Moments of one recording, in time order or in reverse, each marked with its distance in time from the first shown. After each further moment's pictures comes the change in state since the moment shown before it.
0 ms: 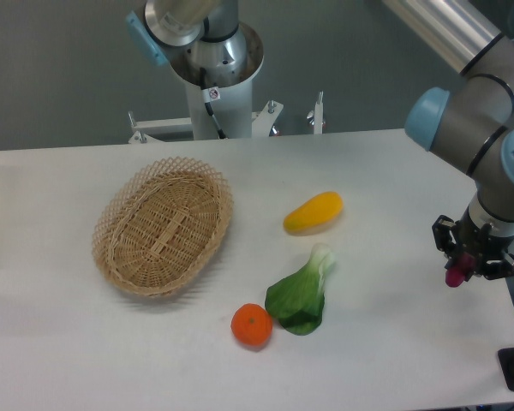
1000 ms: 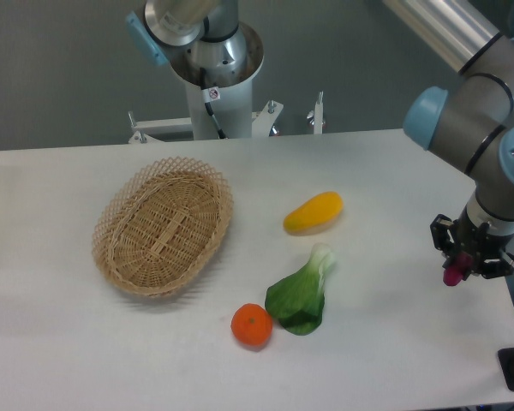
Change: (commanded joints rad) arm 0.003 0.078 -0.174 0.122 -0.009 0.003
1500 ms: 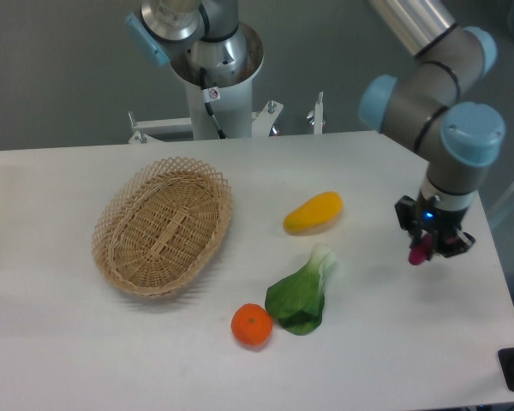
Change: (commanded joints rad) arm 0.051 0.163 -0.381 0.237 -0.002 0.251
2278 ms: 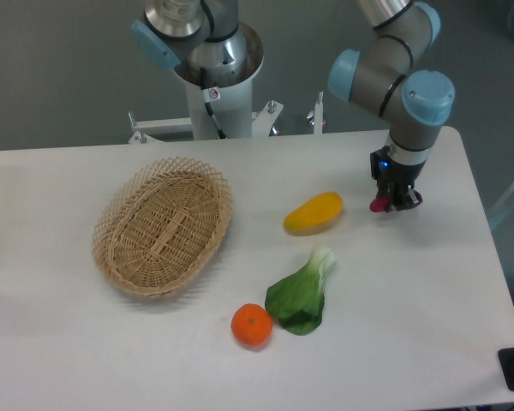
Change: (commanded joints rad) arm 0.112 0.095 -0.284 0.061 0.003 0.436
